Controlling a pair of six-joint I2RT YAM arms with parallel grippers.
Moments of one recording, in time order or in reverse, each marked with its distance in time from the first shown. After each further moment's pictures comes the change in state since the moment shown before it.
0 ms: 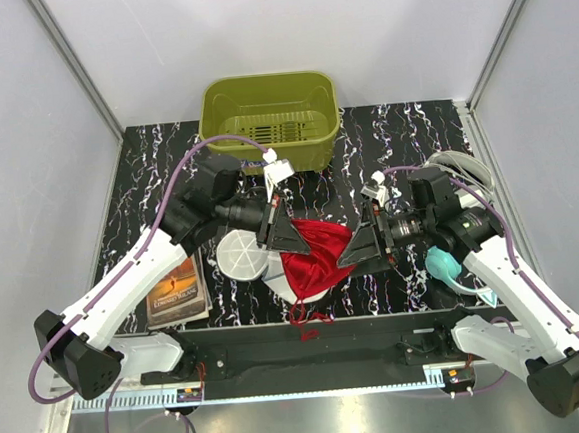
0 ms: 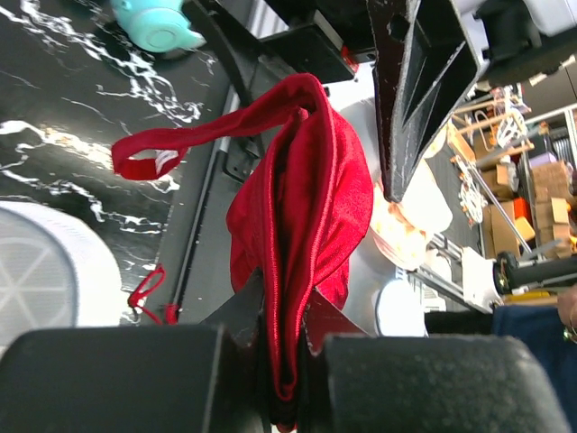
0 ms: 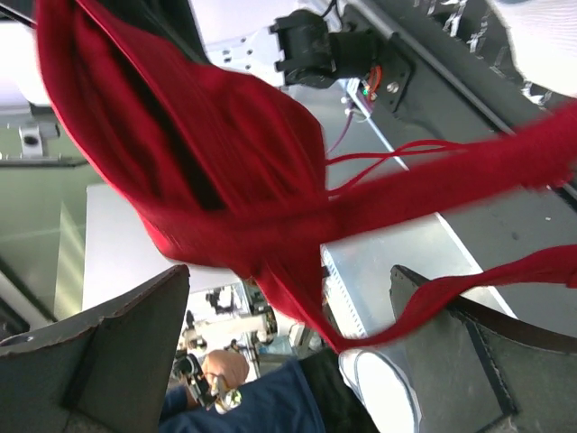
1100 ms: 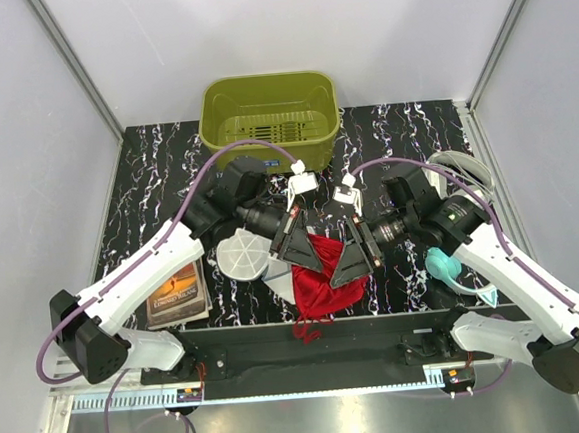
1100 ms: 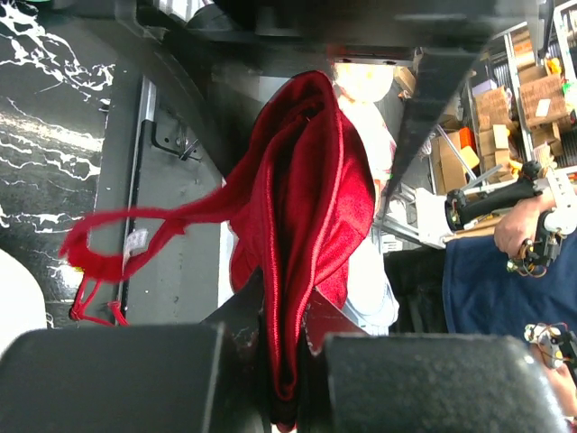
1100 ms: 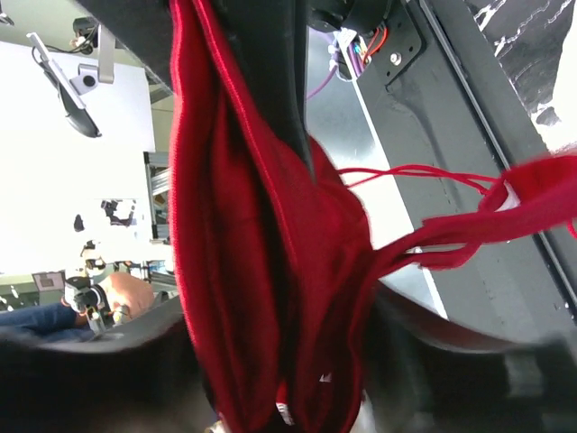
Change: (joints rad) left arm -0.112 0.092 0.047 -0.030 0.114 0.016; right arm 0.213 0.106 0.164 -0.085 0.047 -0.312
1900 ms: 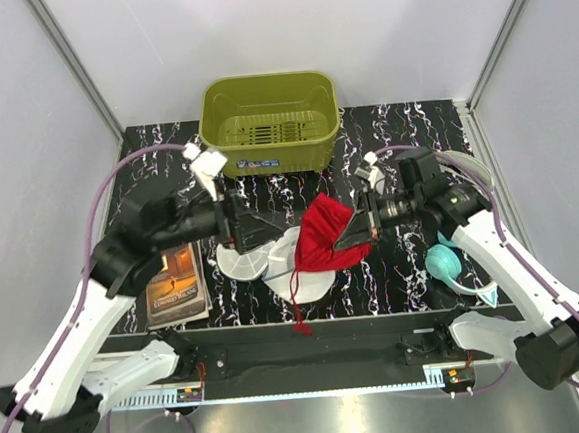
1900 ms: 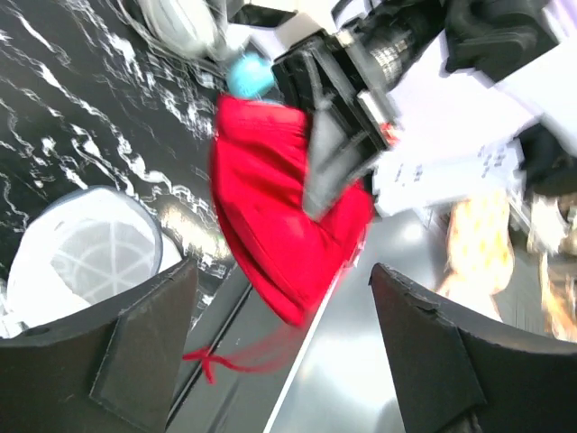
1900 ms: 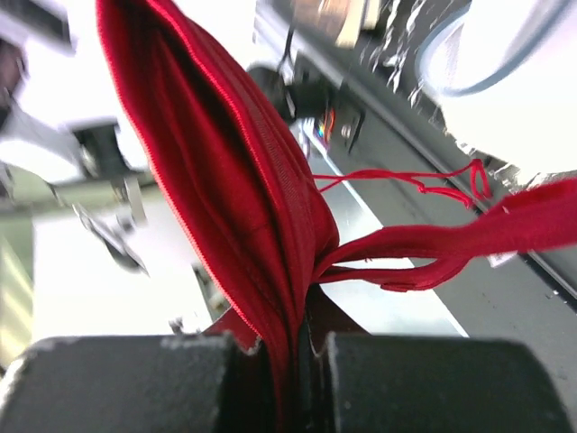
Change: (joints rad) left arm 0.154 -0.385 -0.027 -0.028 -0.508 -0.168; right arm -0.177 0.053 -0.004 0.034 0.092 0.219
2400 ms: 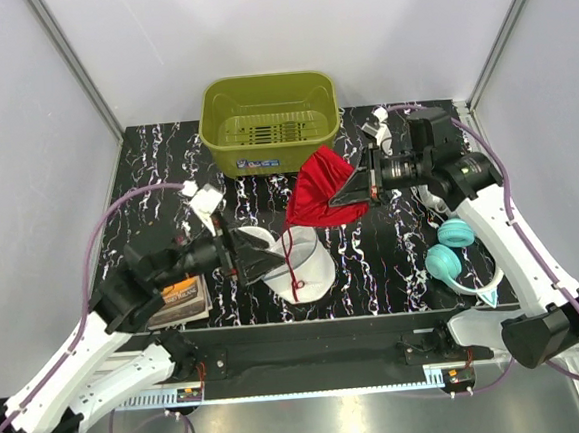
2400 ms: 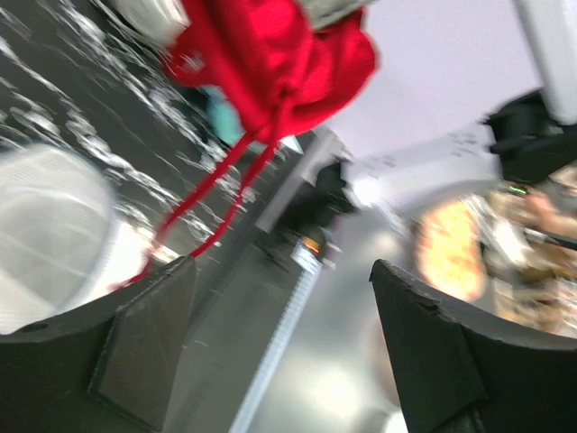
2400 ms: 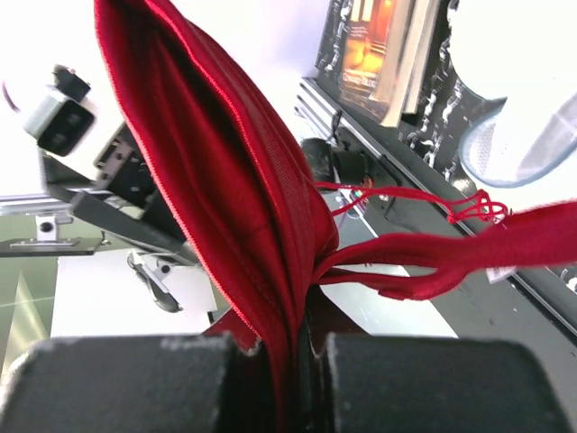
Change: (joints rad) left arm -0.154 -0.241 -0.315 0.199 -0.157 -0.153; right arm -0.088 0.124 0.280 0.005 0.001 0.100
